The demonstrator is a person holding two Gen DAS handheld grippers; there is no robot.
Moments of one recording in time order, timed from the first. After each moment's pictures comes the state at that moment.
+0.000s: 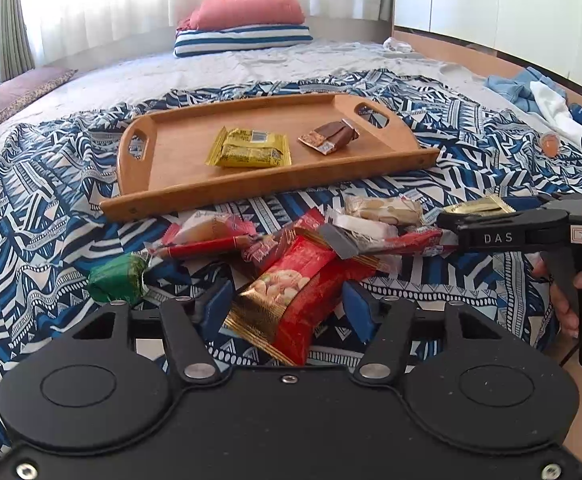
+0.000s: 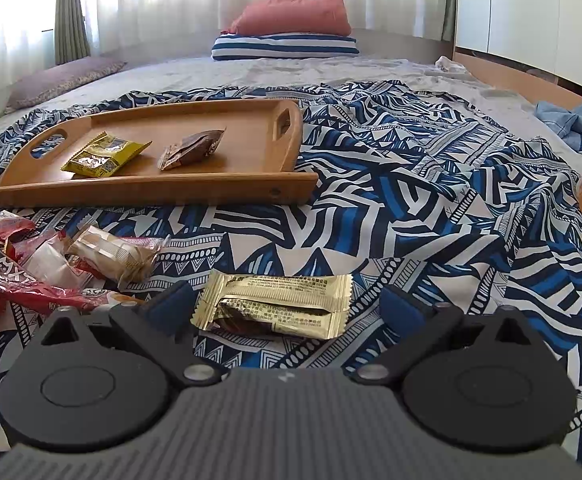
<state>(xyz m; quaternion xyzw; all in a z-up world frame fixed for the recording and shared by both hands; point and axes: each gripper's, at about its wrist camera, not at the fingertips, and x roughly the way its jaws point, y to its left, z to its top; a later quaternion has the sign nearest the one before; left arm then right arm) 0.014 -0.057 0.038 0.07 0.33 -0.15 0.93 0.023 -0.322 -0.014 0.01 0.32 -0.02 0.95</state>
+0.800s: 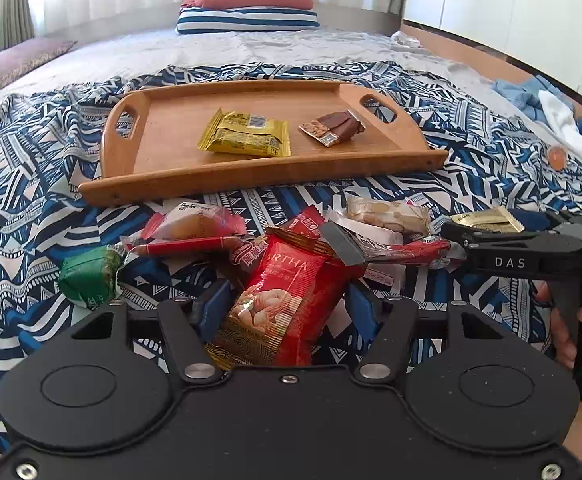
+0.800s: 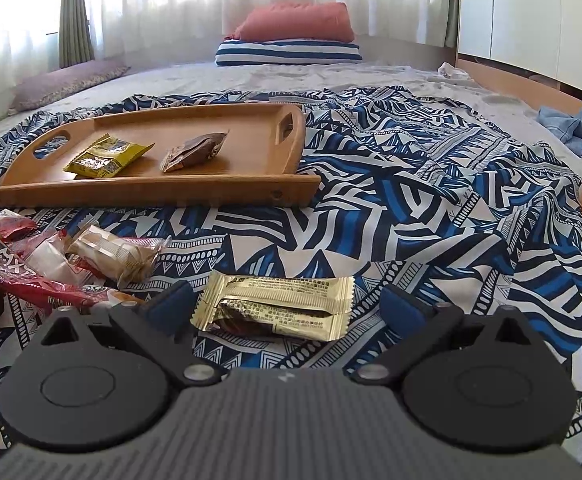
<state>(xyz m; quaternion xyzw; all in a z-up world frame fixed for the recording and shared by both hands) 0.040 -0.060 0.029 0.03 0.37 -0.15 0.92 0.023 -0.322 -0.016 0.01 0.31 -0.01 0.95</state>
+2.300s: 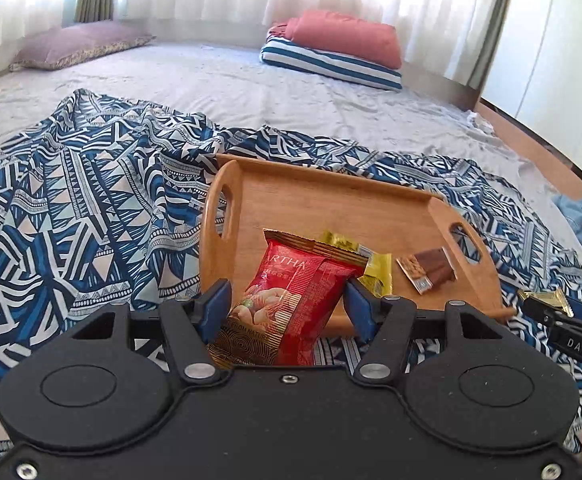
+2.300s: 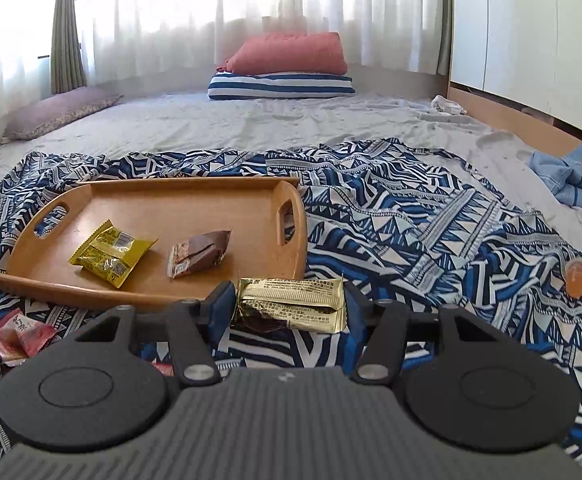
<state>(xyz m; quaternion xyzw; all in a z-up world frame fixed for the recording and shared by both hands) 0.141 0.009 0.094 -0.08 0.34 -0.05 0.93 0.071 -0.307 0.064 0.00 0.29 -0.03 0.96</state>
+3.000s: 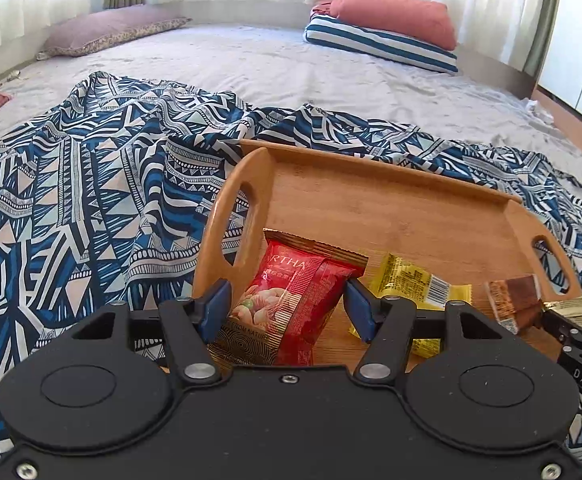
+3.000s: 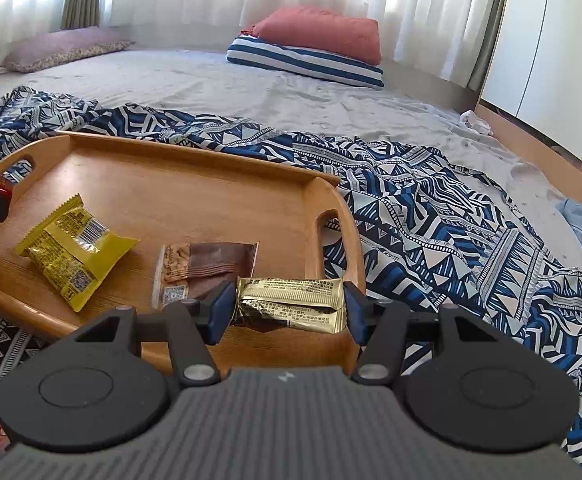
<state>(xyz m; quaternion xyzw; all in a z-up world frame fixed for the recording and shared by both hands) 0.233 -0.012 0.043 -0.06 0.37 0.02 0.93 0.164 -0.263 0.022 -0.09 0.32 -0.03 0.94</state>
